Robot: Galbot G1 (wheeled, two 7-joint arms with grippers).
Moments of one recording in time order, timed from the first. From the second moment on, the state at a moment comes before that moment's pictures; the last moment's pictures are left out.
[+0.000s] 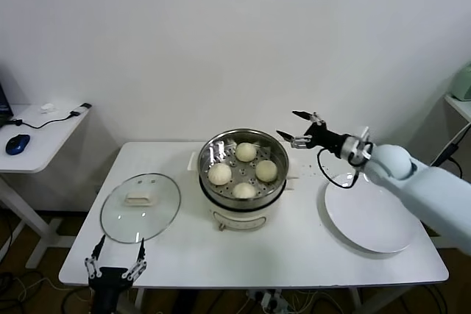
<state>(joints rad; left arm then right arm) 1.86 -1.55 -0.70 -2.14 0.19 -0.08 -0.01 -0.26 0.60 -0.51 1.47 0.93 0.18 -0.30</state>
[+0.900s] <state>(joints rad) 1.61 -1.46 -0.73 -1.90 1.20 -0.07 -0.11 -1.12 0.87 0.37 1.60 0.67 0.15 -0.17</state>
